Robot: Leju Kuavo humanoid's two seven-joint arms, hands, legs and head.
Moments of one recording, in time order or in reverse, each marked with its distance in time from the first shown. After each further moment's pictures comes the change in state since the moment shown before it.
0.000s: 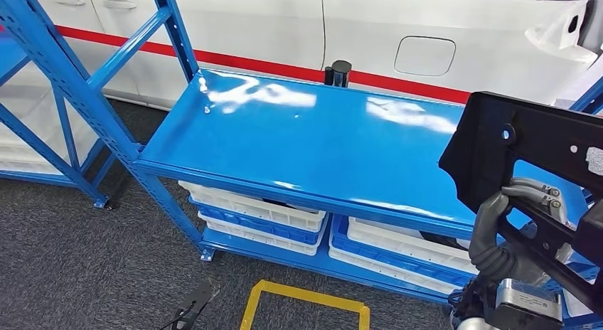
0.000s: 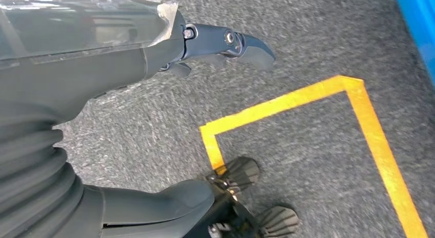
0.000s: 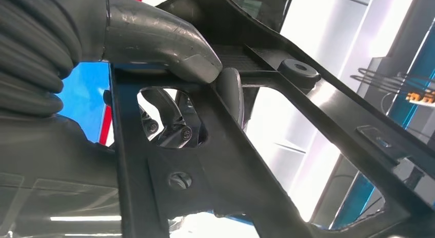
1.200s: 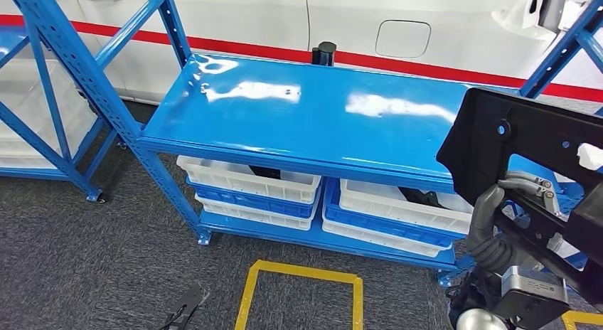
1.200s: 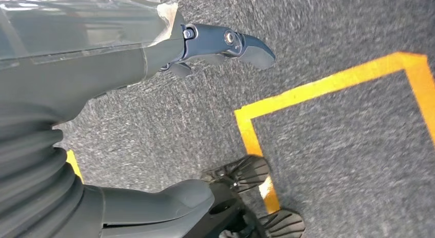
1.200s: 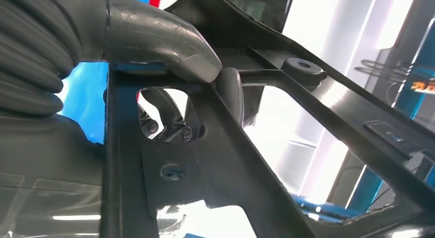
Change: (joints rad) left arm 0.004 -0.010 0.101 0.093 0.004 -0.054 -0.037; right arm -0.054 -0.036 0.031 0.063 -0.108 0.000 0.000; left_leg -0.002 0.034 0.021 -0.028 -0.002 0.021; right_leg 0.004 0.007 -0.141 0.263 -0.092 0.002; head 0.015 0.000
